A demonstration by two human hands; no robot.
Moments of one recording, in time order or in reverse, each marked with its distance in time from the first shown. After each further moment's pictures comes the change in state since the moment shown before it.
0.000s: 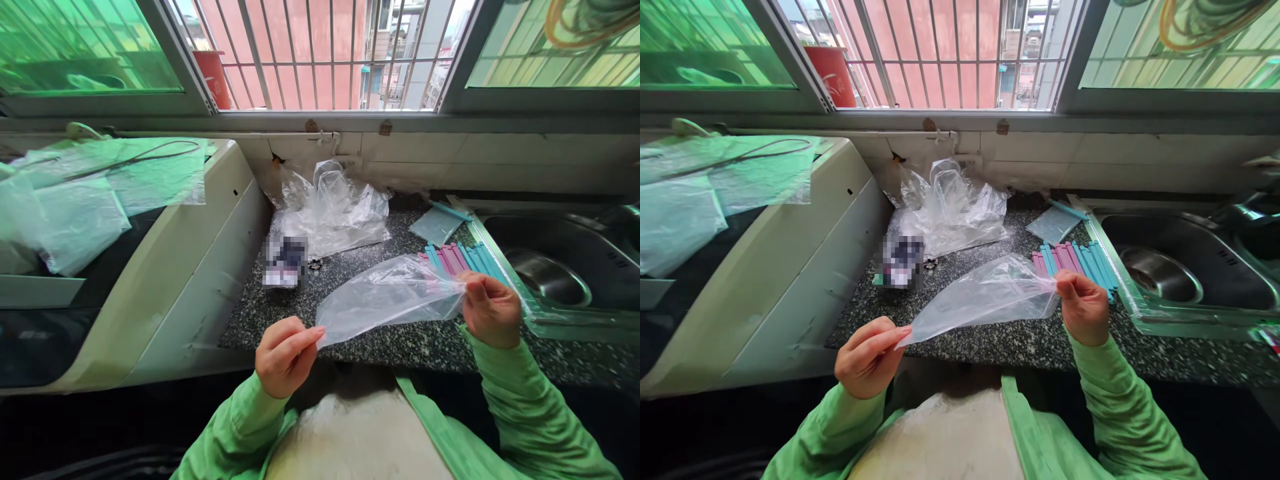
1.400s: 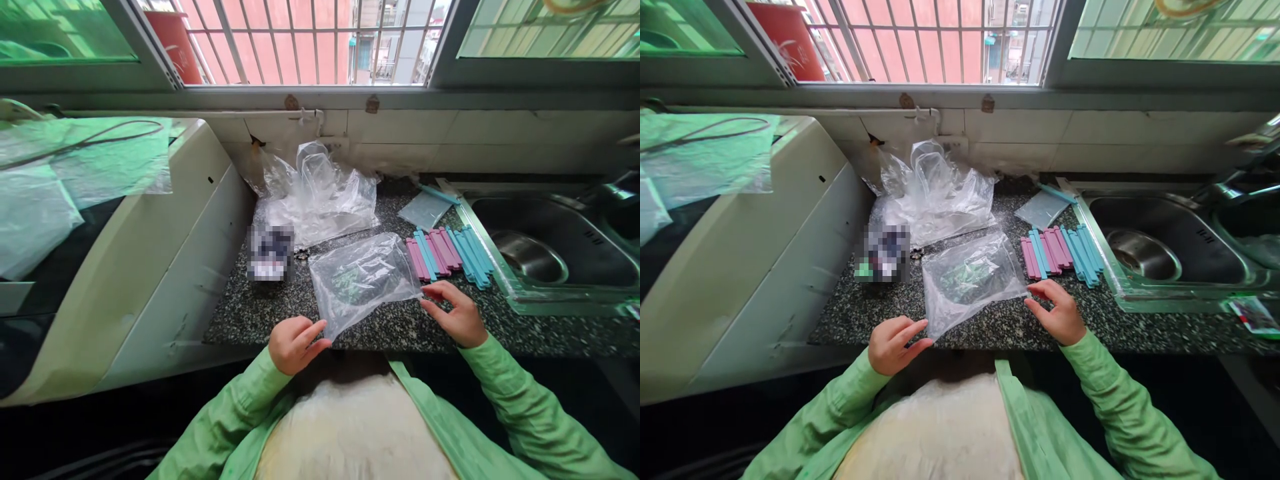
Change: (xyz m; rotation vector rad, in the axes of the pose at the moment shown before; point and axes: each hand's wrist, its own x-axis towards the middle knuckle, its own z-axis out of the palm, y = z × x) left_hand -0.043 -0.037 0.021 0.310 -0.343 0.234; right_hand -0.039 0.029 -0.041 -0.768 -0.362 -0.024
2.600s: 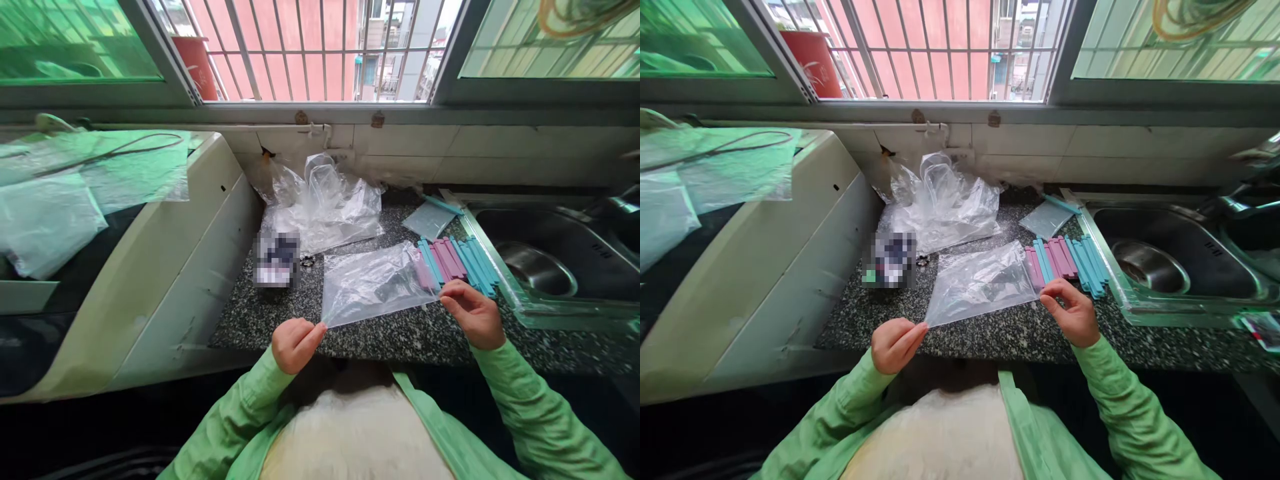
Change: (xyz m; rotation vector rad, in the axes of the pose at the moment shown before) left_hand 0.007 -0.006 0.000 0.110 0.131 0.071; right_hand 0.017 -0.005 -0.010 0.274 0.108 -0.028
